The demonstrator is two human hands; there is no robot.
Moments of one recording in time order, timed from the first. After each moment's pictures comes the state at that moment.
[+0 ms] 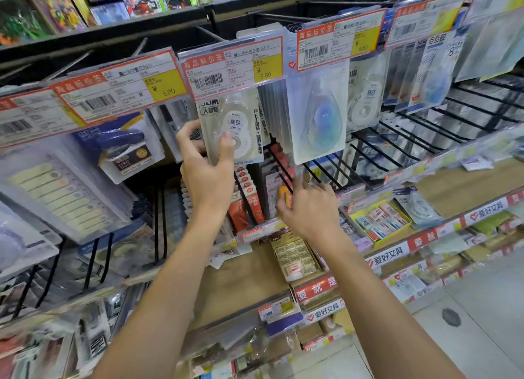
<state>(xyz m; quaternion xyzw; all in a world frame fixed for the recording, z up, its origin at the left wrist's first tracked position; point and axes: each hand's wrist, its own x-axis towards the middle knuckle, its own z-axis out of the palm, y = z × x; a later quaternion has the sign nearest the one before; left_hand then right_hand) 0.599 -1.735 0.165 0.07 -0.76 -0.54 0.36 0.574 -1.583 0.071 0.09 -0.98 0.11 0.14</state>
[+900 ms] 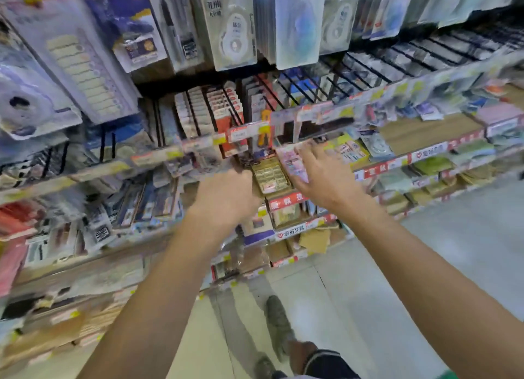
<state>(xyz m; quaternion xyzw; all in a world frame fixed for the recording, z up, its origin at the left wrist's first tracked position) 0.806 -1.694 0.137 -0.04 -0.99 0.05 -0.11 0.751 -1.505 0.088 0.14 -0.99 0.07 0.01</state>
